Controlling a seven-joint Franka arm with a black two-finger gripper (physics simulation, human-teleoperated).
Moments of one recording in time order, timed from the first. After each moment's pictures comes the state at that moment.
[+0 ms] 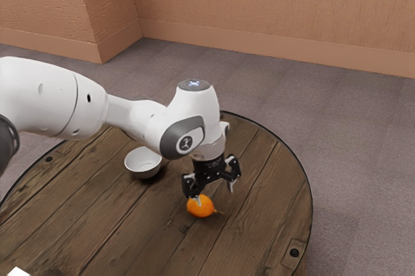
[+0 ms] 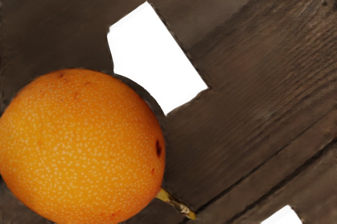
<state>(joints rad) -0.43 0.33 0.09 -2.00 -0.10 2.32 -1.21</state>
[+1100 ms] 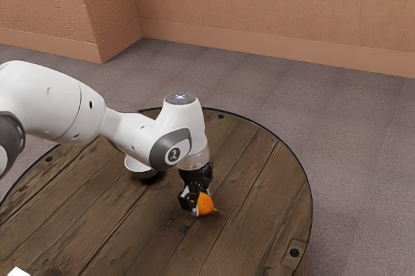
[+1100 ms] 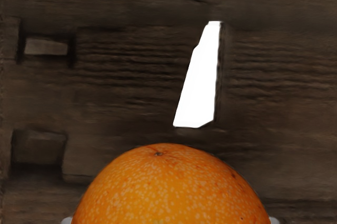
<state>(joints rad) -0.39 0.35 0.11 -2.08 -0.10 2.42 -1.84</state>
